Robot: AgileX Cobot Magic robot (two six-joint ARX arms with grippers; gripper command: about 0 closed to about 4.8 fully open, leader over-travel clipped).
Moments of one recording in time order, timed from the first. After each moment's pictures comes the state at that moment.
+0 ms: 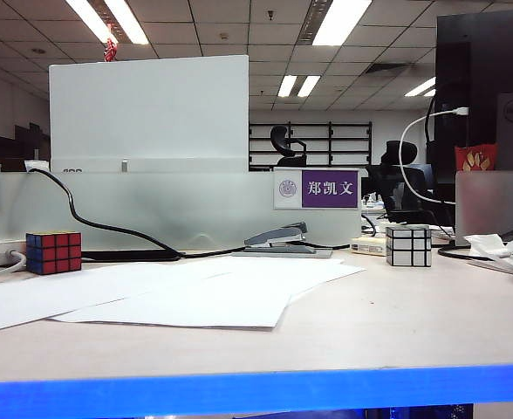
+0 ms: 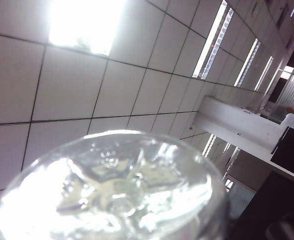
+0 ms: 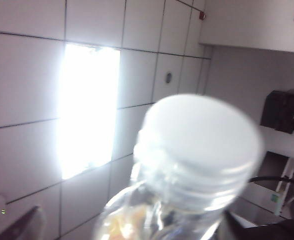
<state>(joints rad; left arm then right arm) -0.44 0.49 0.68 1.01 0.83 0.32 1.15 1.50 1.11 1.13 -0.22 1.73</state>
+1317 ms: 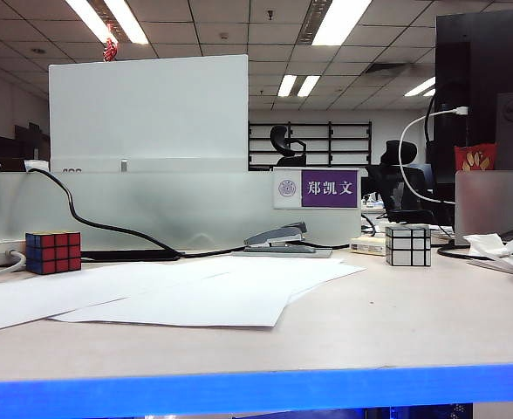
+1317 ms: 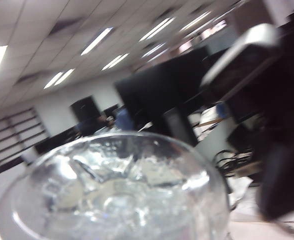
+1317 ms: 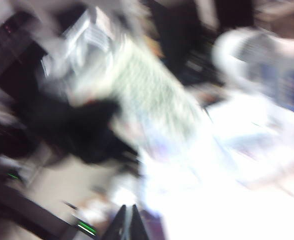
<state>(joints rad) -0.44 0.72 0.82 0.26 0.43 0.39 0.67 1.22 1.11 0.17 -0.80 0.33</state>
